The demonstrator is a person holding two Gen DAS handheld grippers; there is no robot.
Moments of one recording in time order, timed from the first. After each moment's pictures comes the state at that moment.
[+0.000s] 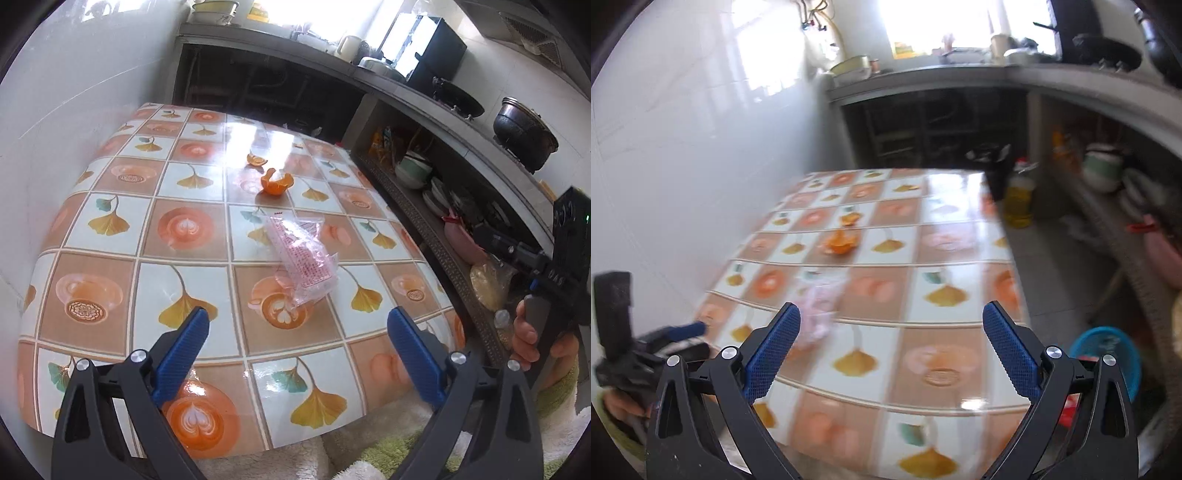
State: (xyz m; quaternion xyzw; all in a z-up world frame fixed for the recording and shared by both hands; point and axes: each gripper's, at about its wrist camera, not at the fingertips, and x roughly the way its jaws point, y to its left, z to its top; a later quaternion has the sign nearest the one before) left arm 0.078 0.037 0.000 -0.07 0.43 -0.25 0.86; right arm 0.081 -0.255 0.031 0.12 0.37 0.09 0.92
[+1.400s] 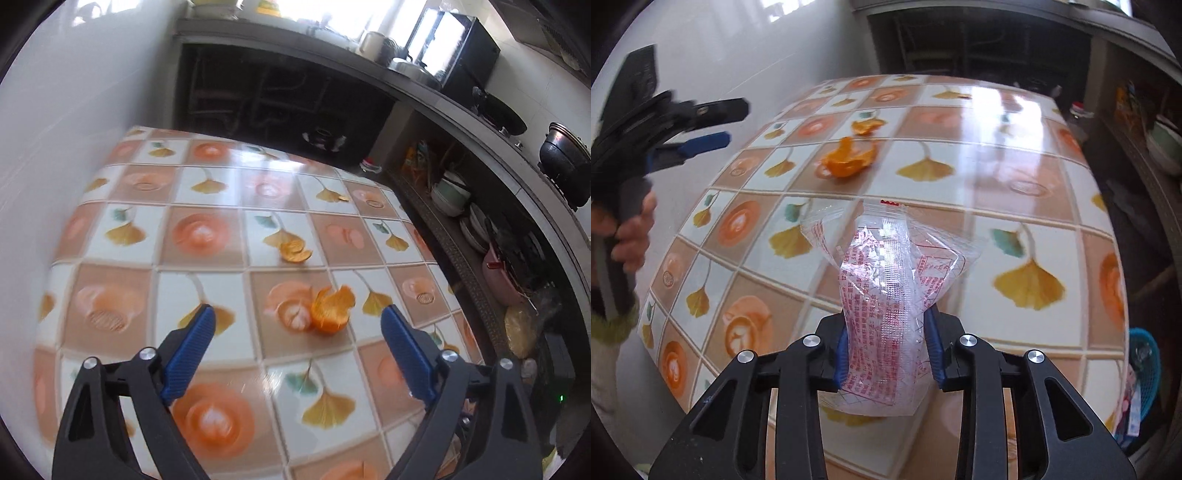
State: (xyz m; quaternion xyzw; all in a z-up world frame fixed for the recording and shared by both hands) left arm 0.295 0.001 0.002 -0.06 0.45 -0.24 0.86; right arm 0.161 -0.239 -0.054 0.07 0.50 0.10 0.86
